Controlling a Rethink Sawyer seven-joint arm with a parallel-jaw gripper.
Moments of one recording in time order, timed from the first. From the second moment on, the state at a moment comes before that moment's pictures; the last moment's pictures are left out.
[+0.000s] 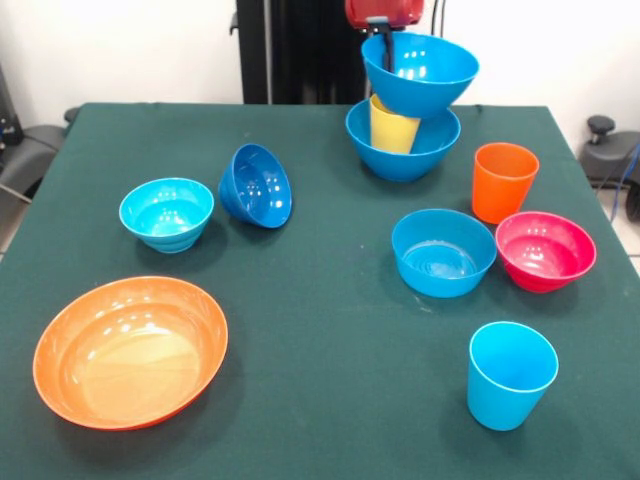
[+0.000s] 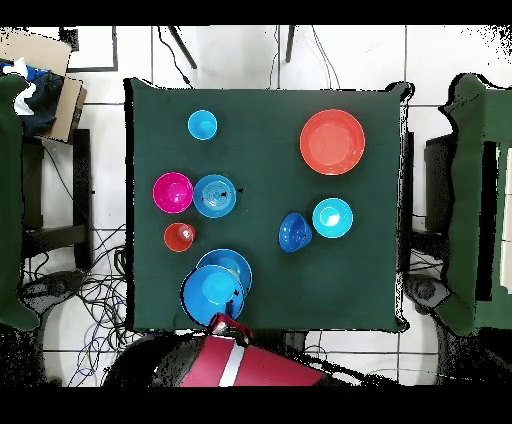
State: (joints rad) arm -0.22 -0.48 -0.16 2.44 -0.44 -0.80 2.53
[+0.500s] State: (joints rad) arm -0.25 -0.46 -0.16 2.42 -0.49 -0.81 2.53
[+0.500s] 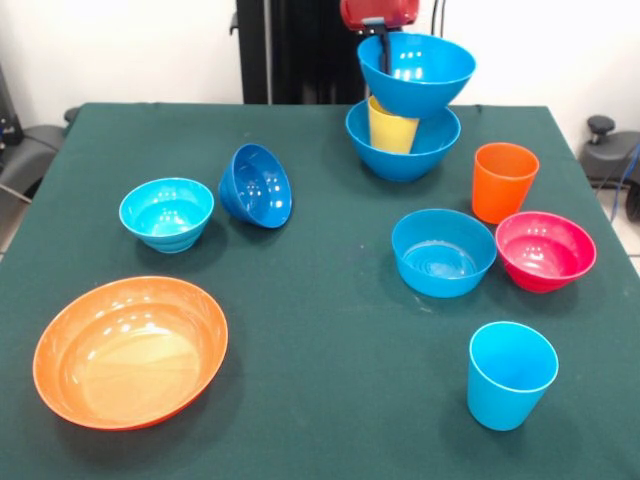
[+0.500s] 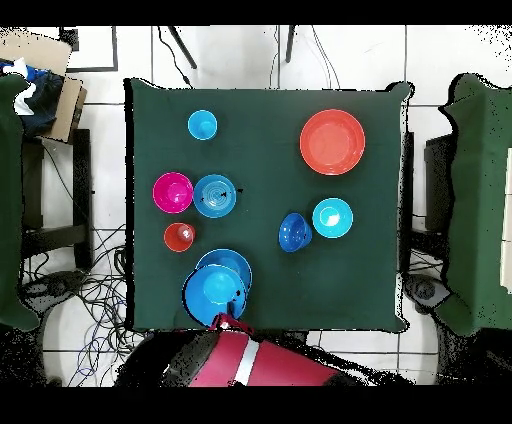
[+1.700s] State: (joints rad) arm -0.27 -0.46 -0.17 2.39 -0.55 -0.81 2.53
